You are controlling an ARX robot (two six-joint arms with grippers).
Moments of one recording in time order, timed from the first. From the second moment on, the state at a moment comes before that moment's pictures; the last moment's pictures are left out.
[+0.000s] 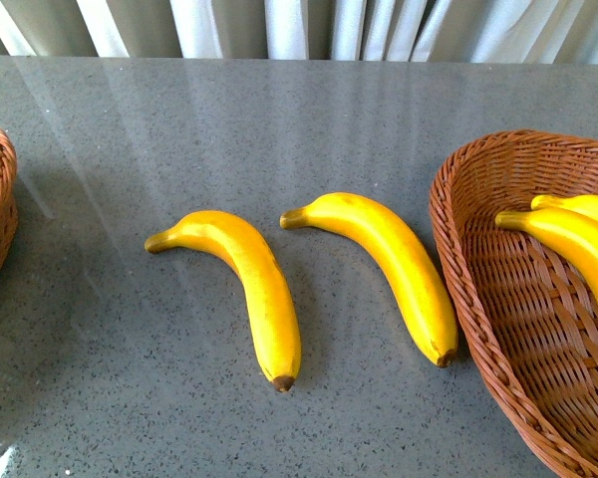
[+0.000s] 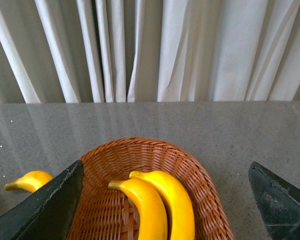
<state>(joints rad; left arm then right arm) 0.17 1.64 0.70 0.45 0.30 0.15 0.00 0.00 0.02 0.00 0.00 0.00</state>
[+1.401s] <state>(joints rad) 0.00 0.56 0.01 0.55 0.00 0.00 0.00 0.00 0.02 0.00 0.00 0.00</state>
